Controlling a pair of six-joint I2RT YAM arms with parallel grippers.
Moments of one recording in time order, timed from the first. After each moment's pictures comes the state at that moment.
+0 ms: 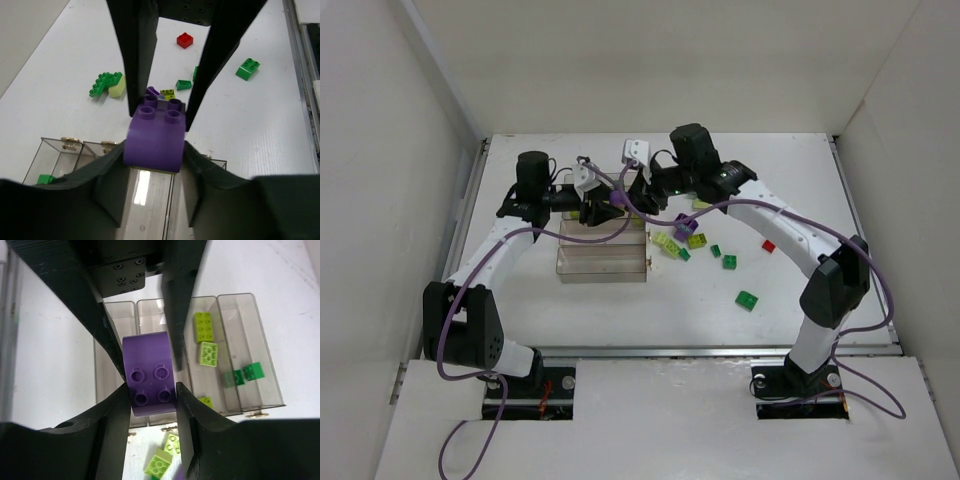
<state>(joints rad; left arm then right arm) -0.17 1.42 1.05 -0.06 1.17 0.49 0.66 1.78 1.70 -0.47 -0.66 -0.50</state>
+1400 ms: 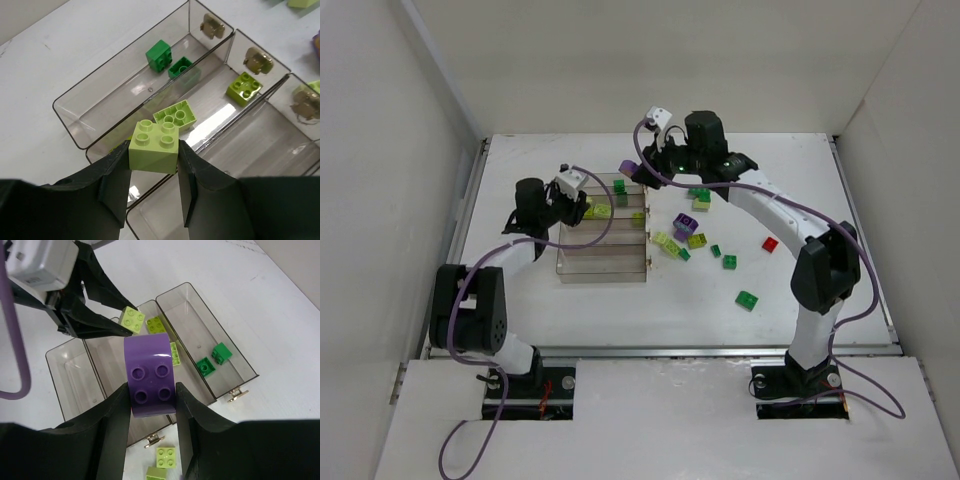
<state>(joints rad) -0.10 1.49 0.79 0.32 0.48 0.31 0.54 1.87 1.72 -0.23 -0.57 -0.14</state>
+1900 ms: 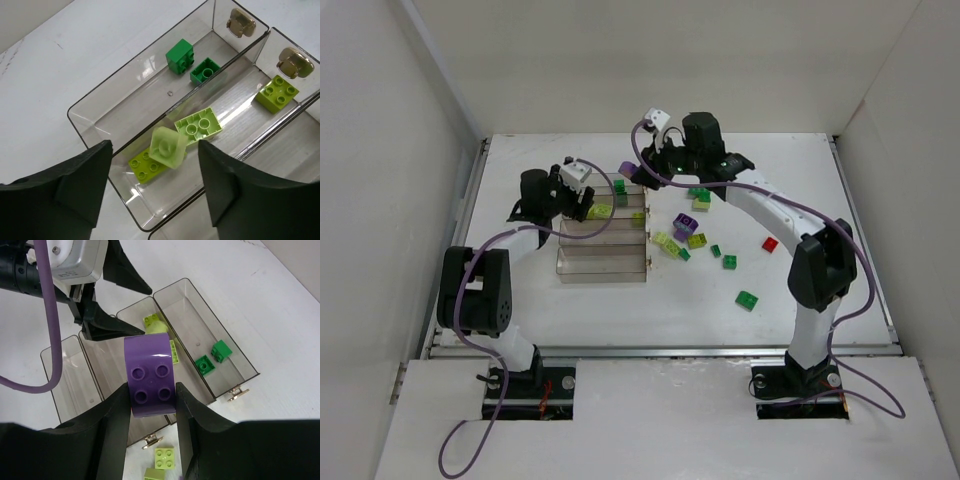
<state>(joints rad) -0.11 1.62 0.89 0.31 0.42 0.36 0.54 1.90 1.73 -0.22 -0.56 -0.14</state>
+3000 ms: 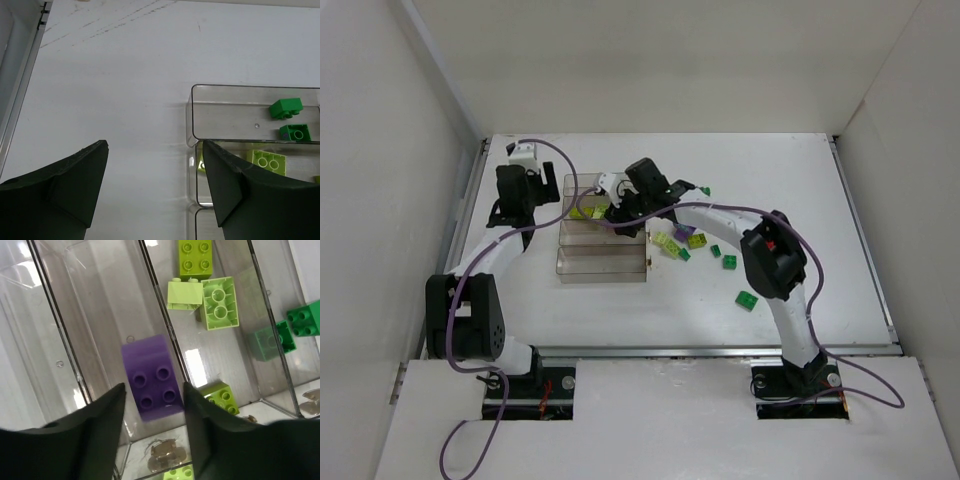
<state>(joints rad) -0.02 1.46 0.89 0.23 -0.06 -0.05 0.73 2.17 1.79 -0.41 -0.35 -0.41</state>
